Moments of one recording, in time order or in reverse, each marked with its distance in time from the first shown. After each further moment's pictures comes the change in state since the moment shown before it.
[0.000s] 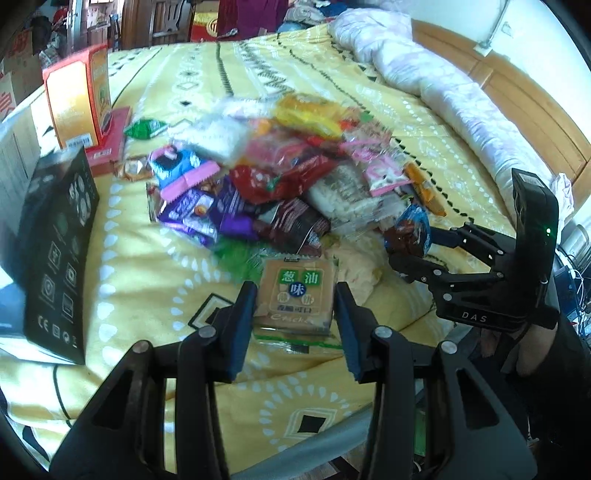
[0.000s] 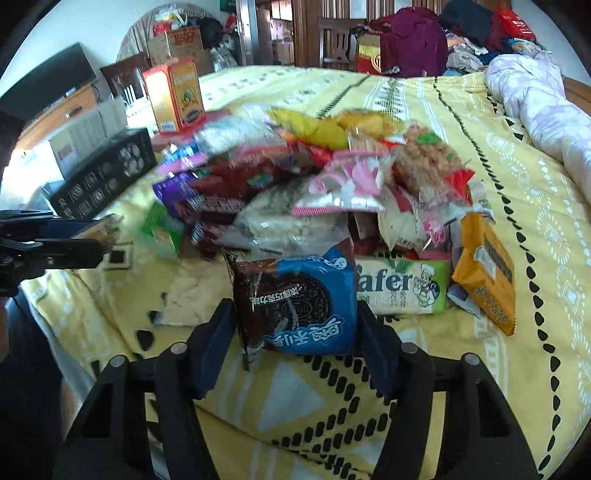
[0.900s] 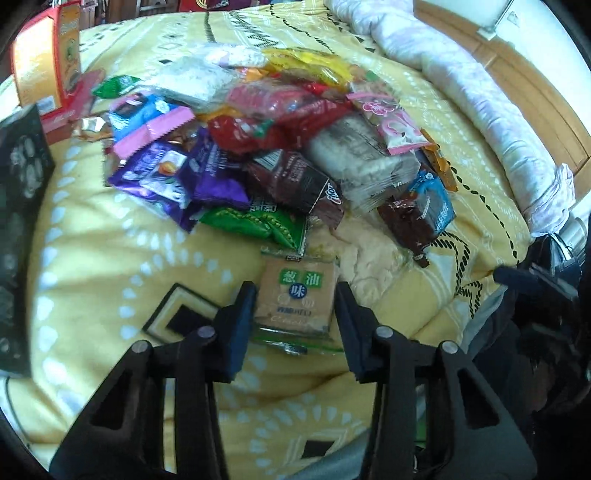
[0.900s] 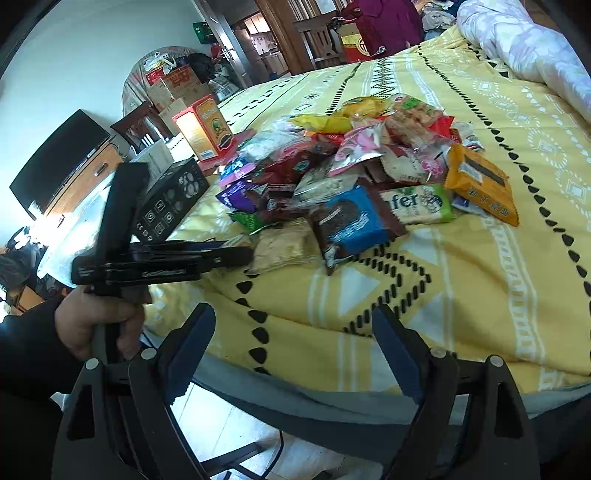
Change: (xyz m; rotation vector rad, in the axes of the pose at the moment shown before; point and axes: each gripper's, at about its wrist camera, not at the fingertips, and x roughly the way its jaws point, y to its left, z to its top) left arm 0.048 0.005 -0.011 -0.010 0.107 -0.047; right arm -0.072 0.005 -0.047 0.237 -0.020 0.201
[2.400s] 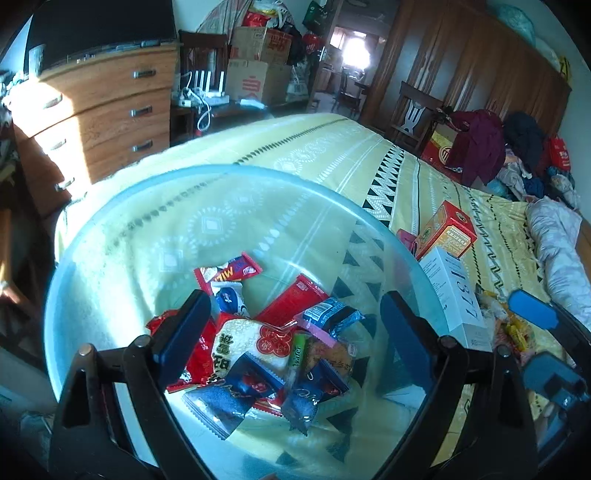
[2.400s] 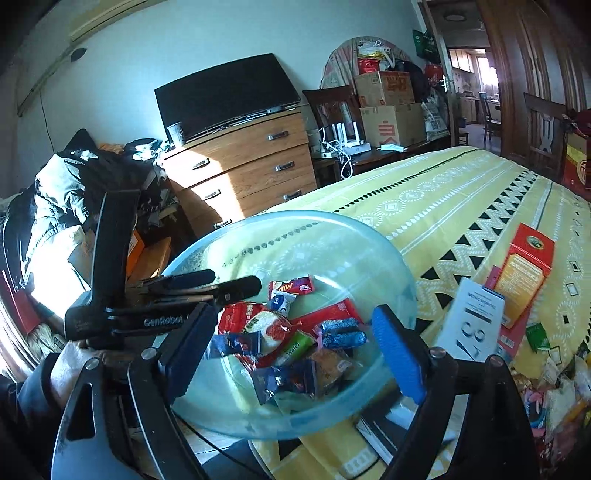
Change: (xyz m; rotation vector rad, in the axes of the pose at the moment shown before) left arm -0.301 0.237 -0.069 -0.601 -0.491 0.567; right arm 0.117 0.400 0.160 -0.575 -0.034 0.465
